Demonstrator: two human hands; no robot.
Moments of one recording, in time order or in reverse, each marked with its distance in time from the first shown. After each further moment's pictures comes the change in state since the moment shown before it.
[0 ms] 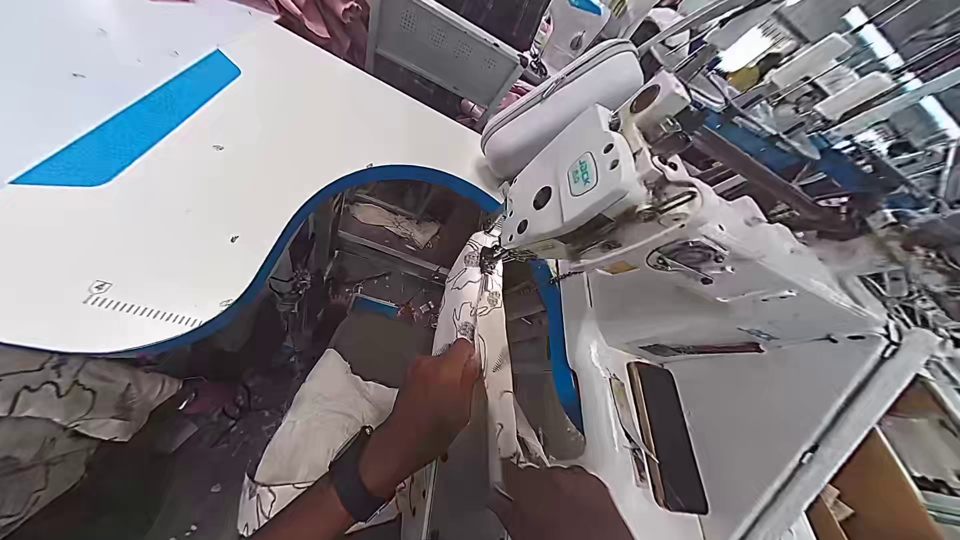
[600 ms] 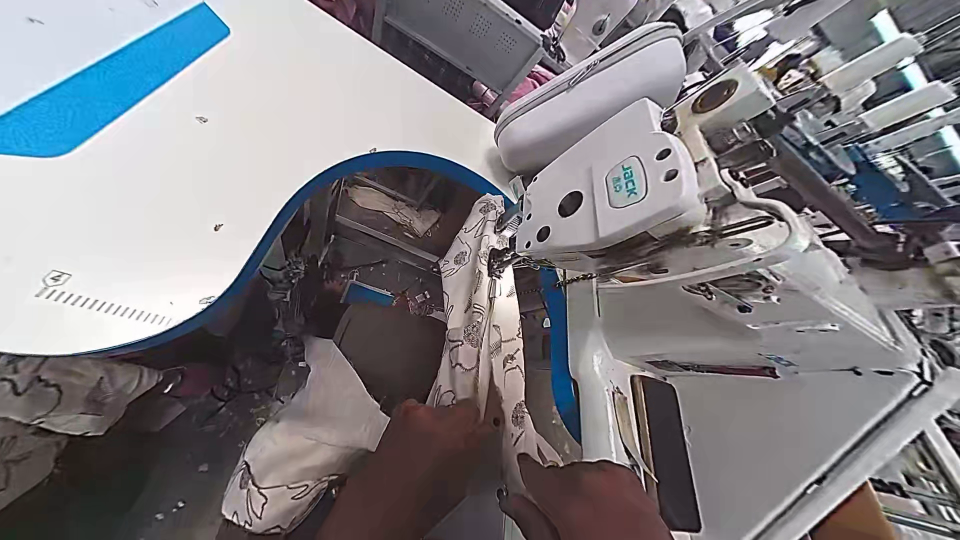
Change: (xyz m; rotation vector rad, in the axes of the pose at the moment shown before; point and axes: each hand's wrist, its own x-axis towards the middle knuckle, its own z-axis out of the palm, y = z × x) left_hand -0.025 0.006 -0.013 0.010 -0.044 0.138; right_hand 0.012 0.020 -0.027 -0.074 -0.024 -0.108
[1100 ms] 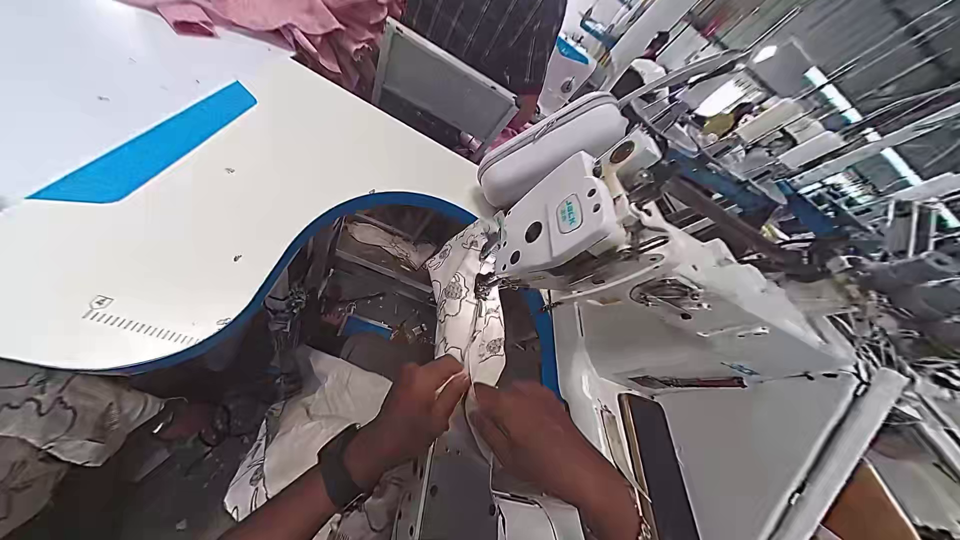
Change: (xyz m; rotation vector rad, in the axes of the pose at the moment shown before) left_hand 0.025 -0.044 0.010 -0.348 0.004 -0.048; right_hand 0.059 0.026 0.007 0.091 -0.056 0.064
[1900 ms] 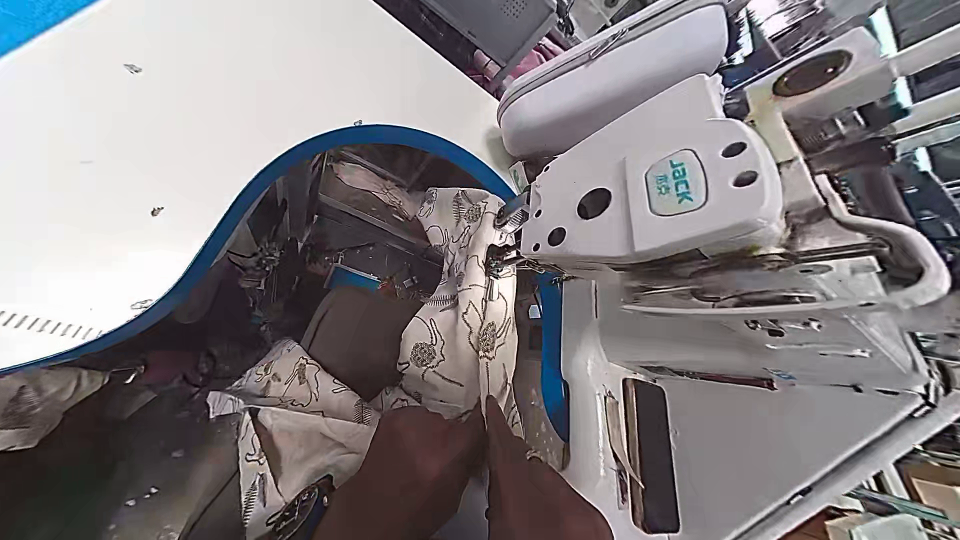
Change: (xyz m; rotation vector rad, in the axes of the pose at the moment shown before) left_hand -0.021 0.024 0.018 0.361 0.141 0.222; right_hand -0.025 -0.060 0.031 -0.206 0.538 0.240
